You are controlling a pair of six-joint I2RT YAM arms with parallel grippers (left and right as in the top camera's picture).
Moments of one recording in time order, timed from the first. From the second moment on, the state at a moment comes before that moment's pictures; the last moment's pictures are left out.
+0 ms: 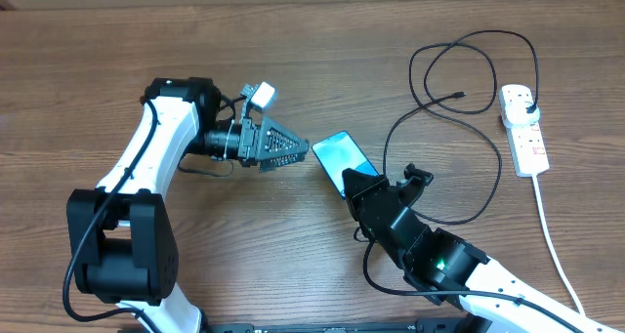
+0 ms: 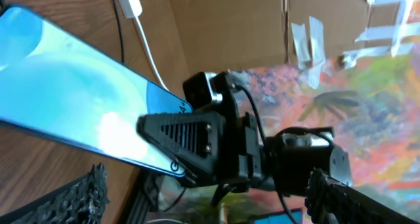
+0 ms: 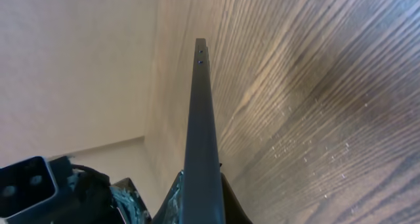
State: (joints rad) left arm -0.09 1.84 1.37 -1.38 1.45 0.46; right arm 0.89 1.09 0.62 -0.13 0.37 1.78
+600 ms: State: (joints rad) left arm -0.09 1.84 1.37 -0.89 1.32 -0.79; right arm 0.89 1.14 0.62 0.20 0.60 1.81
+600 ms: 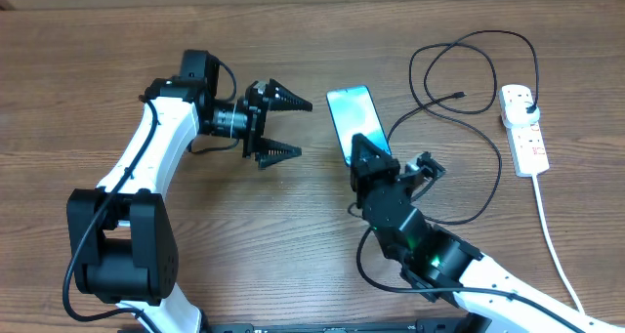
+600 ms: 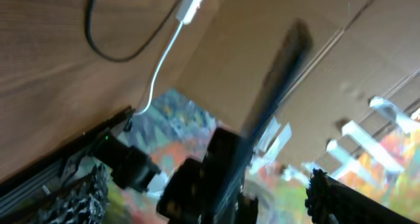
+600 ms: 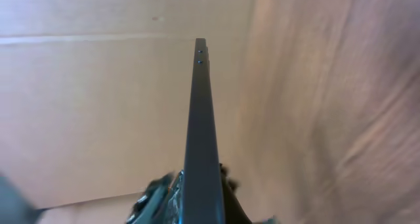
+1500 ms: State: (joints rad) left arm -0.22 1.84 1.37 -0.37 1.18 -1.15; right arm 0.88 1.29 0.62 0.40 0.40 2.00
